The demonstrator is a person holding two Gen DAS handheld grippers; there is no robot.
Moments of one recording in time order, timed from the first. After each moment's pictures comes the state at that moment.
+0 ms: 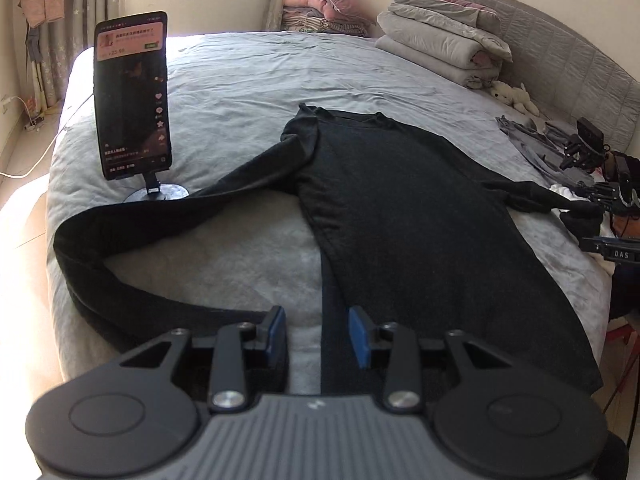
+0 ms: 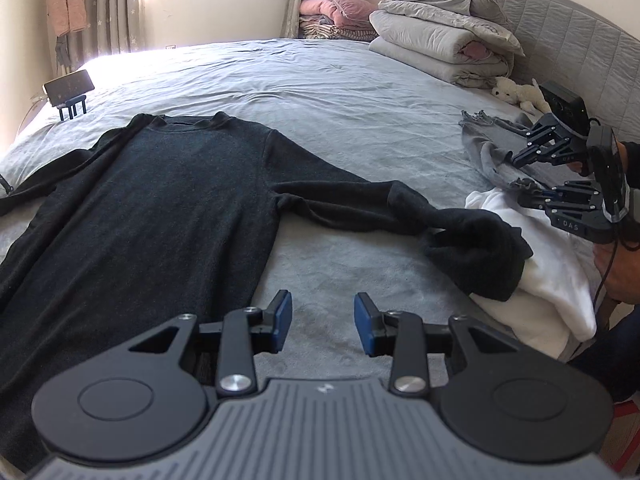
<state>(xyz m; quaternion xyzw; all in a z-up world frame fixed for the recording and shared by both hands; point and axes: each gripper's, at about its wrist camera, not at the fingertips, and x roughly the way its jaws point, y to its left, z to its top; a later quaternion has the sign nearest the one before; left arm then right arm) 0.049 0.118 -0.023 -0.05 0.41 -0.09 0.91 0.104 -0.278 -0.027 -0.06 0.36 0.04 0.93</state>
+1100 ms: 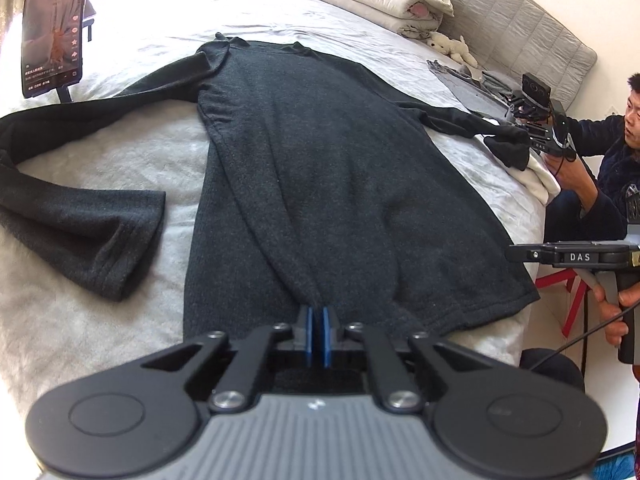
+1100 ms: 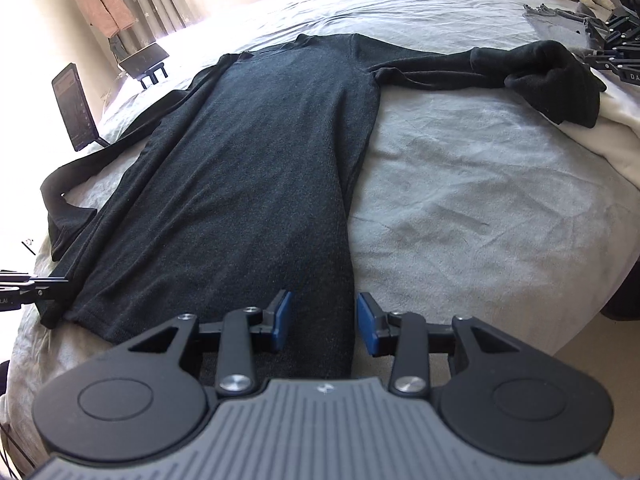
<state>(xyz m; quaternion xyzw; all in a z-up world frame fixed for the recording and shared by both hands) -0.004 0.079 -0.051 -0.08 0.44 -0.18 0.88 0.022 -0.279 -0.062 0.07 0.45 0.16 0.88</state>
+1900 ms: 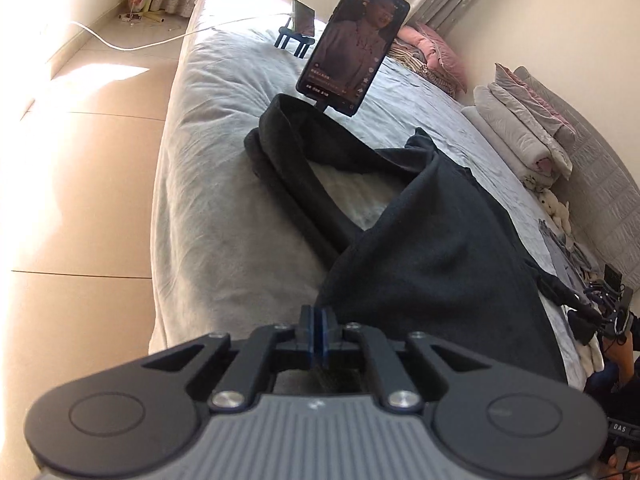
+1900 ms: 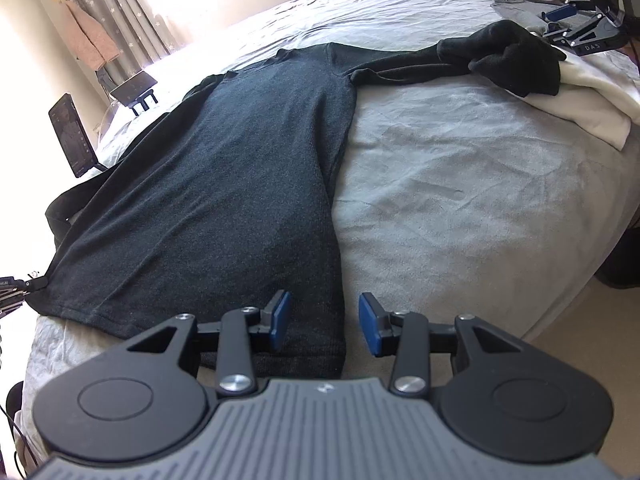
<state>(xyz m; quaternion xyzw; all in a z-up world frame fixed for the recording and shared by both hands) -0.028 0.241 -0.071 -0.27 0.37 0.00 0.89 -0.005 -0.294 -0.061 0.11 0.44 0.13 0.88</state>
